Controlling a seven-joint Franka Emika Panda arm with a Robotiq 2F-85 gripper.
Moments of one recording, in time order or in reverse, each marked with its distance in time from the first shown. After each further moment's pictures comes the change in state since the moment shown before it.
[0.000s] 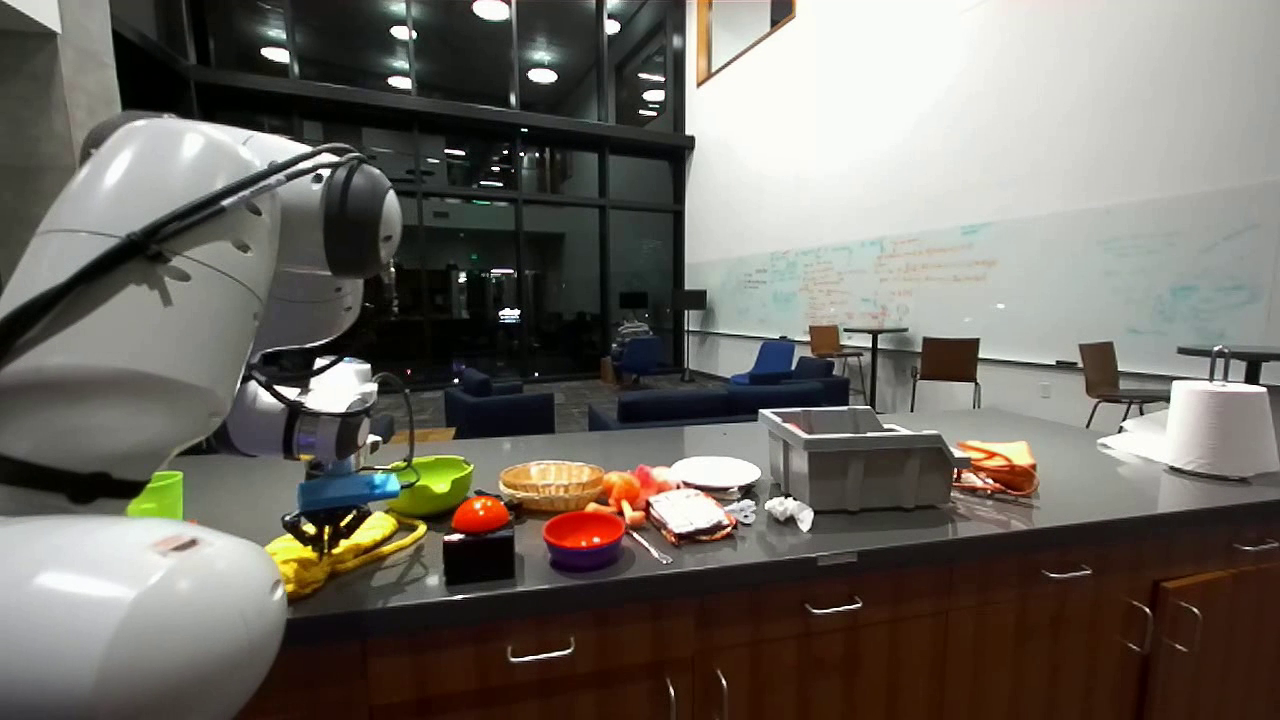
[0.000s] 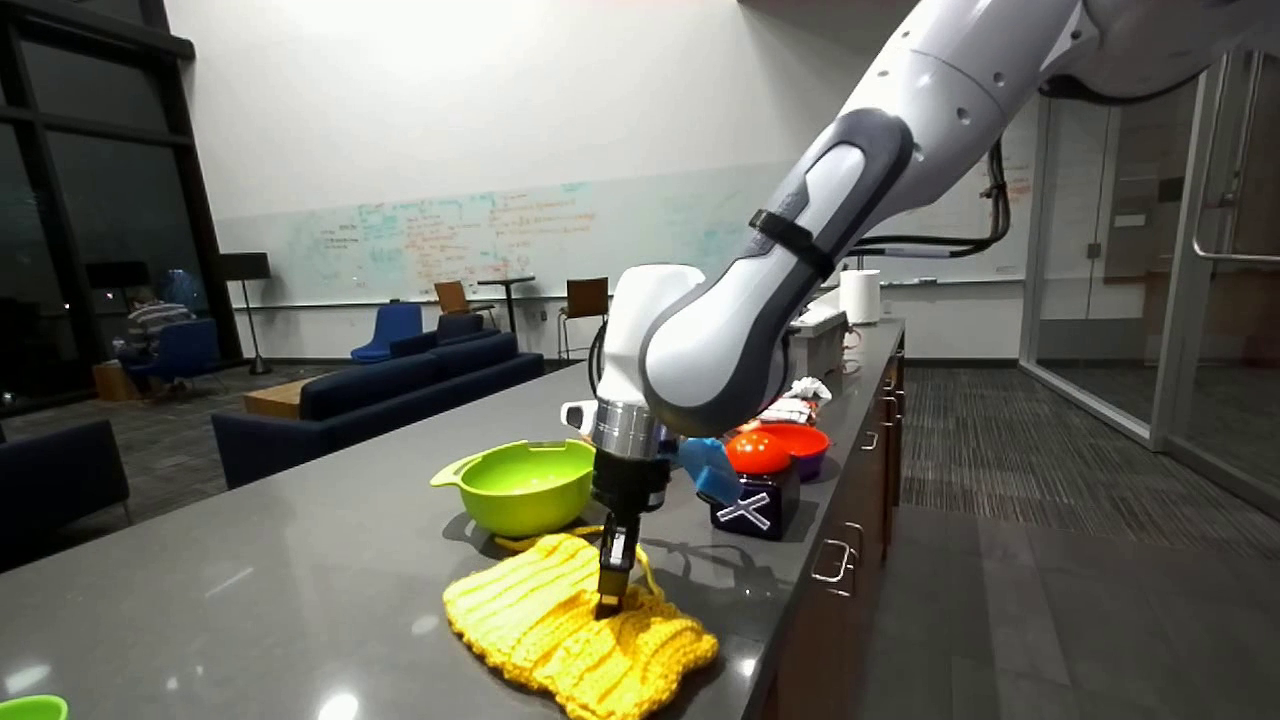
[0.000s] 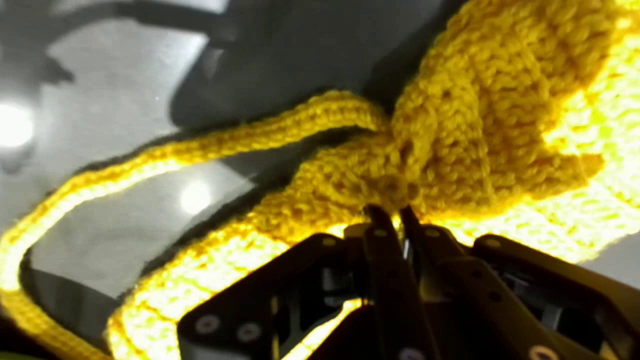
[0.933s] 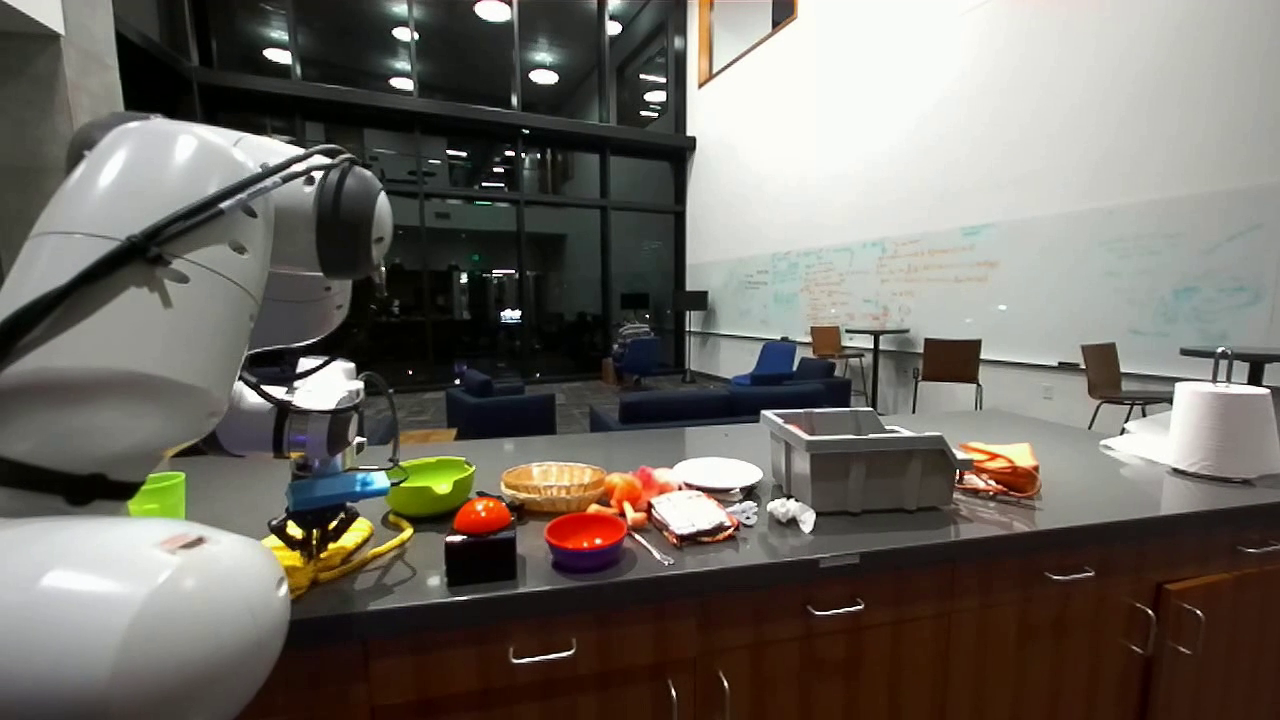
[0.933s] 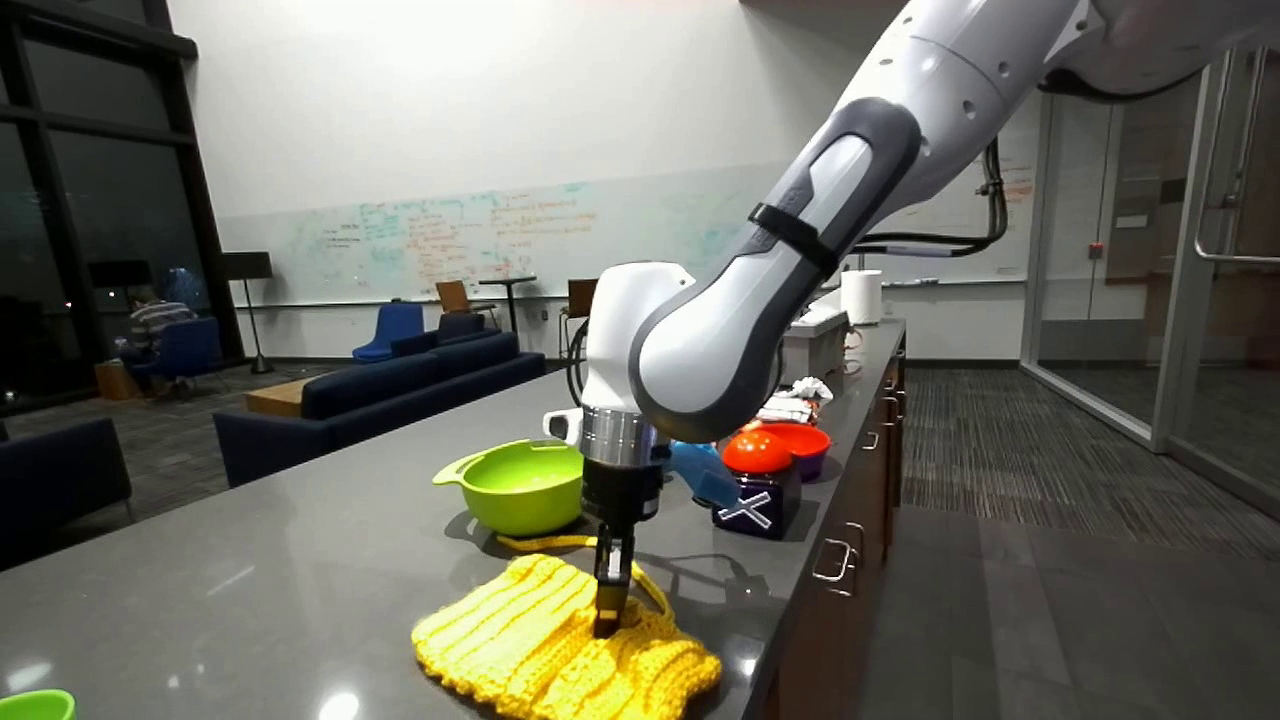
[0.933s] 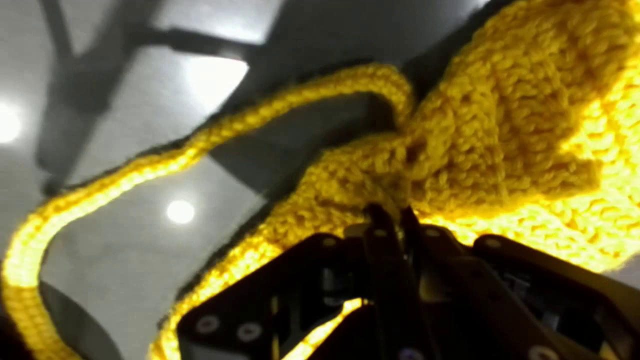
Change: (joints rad) arm 0.035 -0.004 -0.009 0.015 -0.043 -0.056 0.006
